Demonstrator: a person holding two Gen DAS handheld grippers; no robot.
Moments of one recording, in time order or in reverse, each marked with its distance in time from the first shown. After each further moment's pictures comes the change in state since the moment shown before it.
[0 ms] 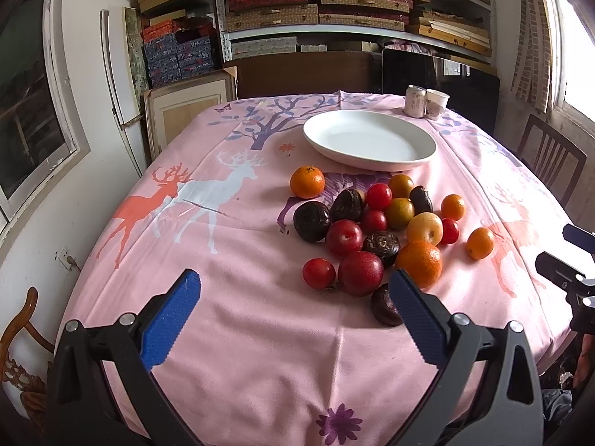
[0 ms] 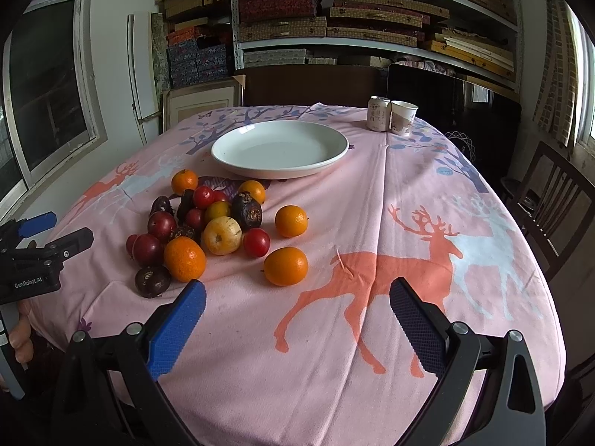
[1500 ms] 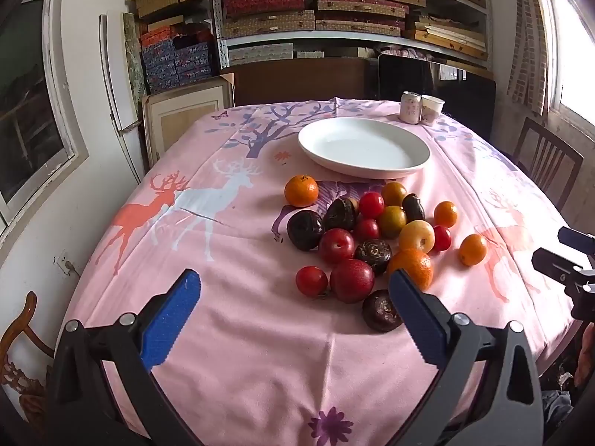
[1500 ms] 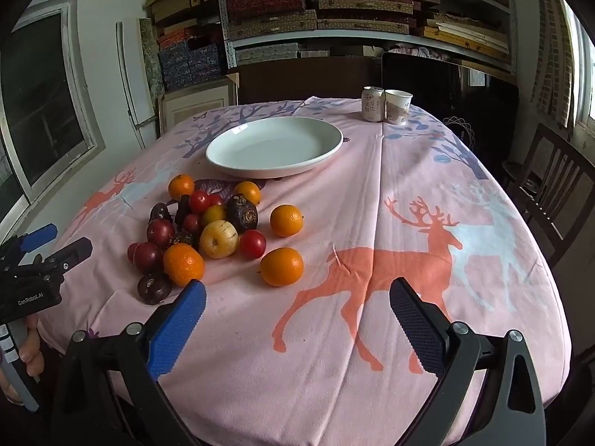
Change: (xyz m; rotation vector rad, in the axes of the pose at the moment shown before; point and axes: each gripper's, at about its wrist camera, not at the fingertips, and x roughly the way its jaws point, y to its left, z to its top) left arm -0.008 -0.005 0.004 0.004 -0.027 -0.004; right arm 0.000 -0.009 0.006 0.053 0.022 0.018
